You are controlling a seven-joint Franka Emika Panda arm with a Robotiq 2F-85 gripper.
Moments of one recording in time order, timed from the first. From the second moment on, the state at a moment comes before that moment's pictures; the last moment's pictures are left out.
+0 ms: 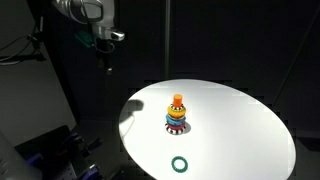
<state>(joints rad) 0.14 -0.20 0.14 -2.35 0.26 2.07 0.17</state>
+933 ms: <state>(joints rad) -0.02 -0.08 0.06 -2.36 -0.08 2.44 0.39</state>
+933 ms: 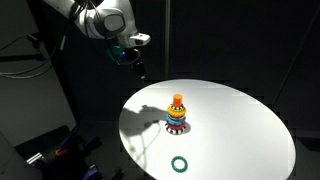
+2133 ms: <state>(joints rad) -0.07 0.09 -0.12 -2.34 -0.31 2.68 0.68</state>
